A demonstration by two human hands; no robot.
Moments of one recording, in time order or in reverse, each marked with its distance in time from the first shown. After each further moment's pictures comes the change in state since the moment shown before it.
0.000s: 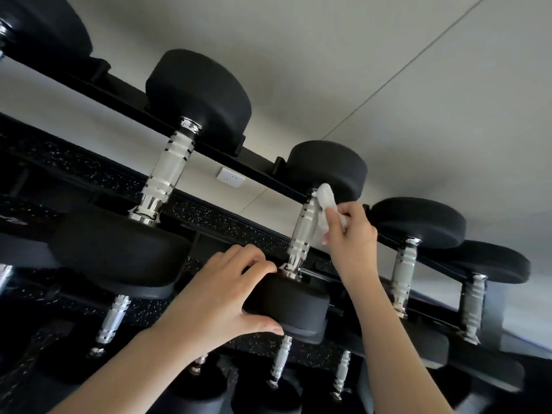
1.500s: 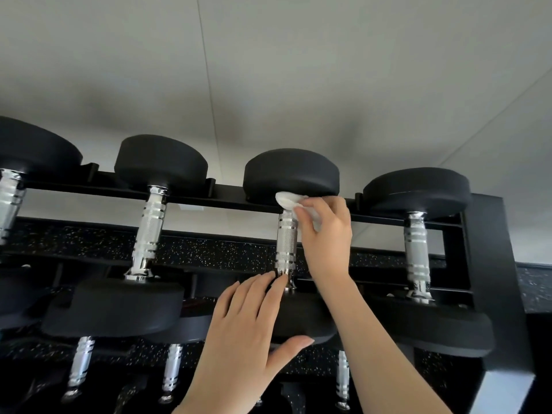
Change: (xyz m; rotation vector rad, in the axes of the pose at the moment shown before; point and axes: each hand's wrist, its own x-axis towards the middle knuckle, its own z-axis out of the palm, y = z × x) left_hand 0.079 0.205 0.158 0.409 -0.088 -0.059; right_hand 0.007 0.199 -0.094 0.240 0.317 -0.034
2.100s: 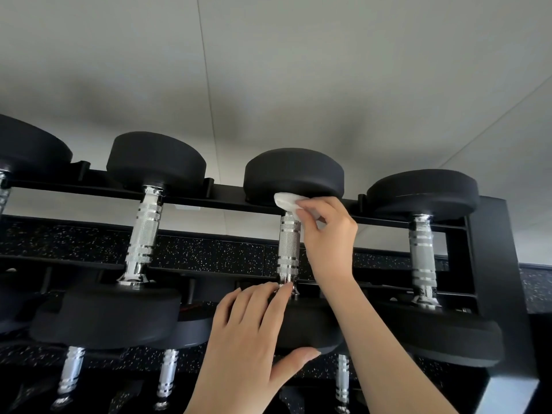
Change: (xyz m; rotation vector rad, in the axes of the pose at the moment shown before) left_hand 0.001 -0.003 0.007 -0.040 0.089 0.034; right_hand 0.009 -0.006 0.002 0.117 0.042 -0.042
